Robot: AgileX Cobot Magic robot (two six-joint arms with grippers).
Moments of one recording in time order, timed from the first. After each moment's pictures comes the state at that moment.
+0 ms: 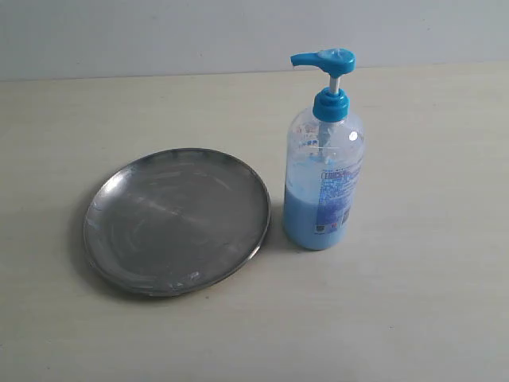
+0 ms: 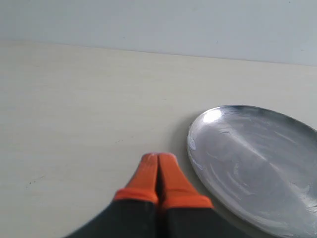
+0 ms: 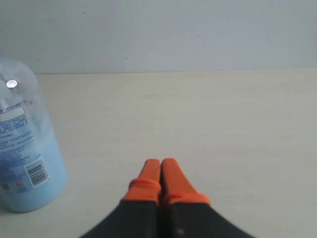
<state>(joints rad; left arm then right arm) -0.14 0.01 0.00 0.10 0.37 -0.21 0.07 0.01 0.00 0.03 0.33 0.00</state>
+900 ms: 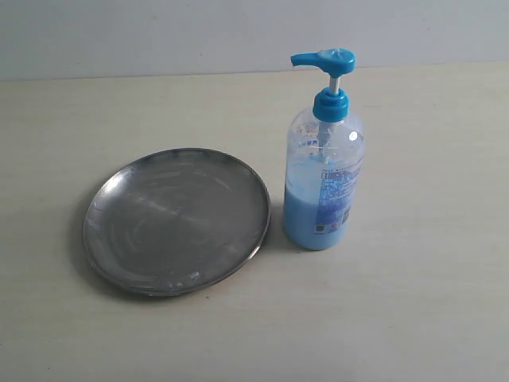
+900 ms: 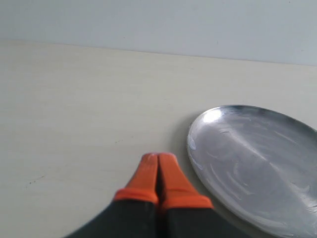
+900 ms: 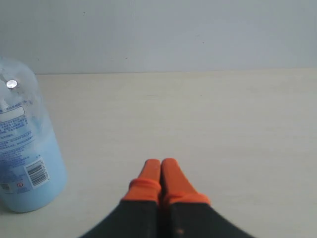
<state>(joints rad) -0.14 0.01 0.00 0.10 0.37 -0.21 0.07 0.01 0.00 0.03 0.32 0.00</state>
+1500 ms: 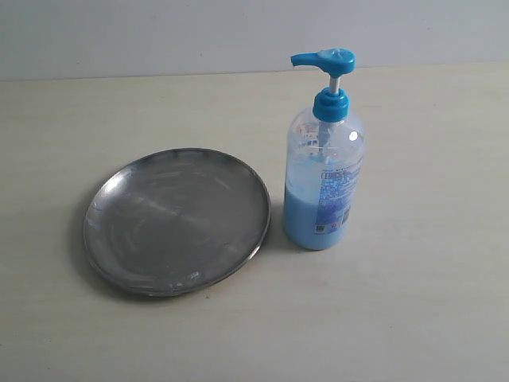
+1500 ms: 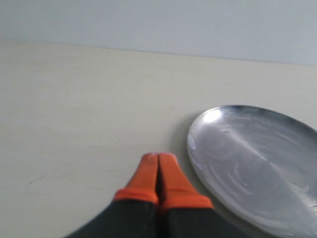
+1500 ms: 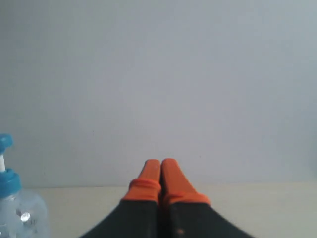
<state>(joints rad) -0.14 0.01 0.00 0.10 0.37 -0.21 0.07 0.01 0.00 0.03 -0.08 0.00</state>
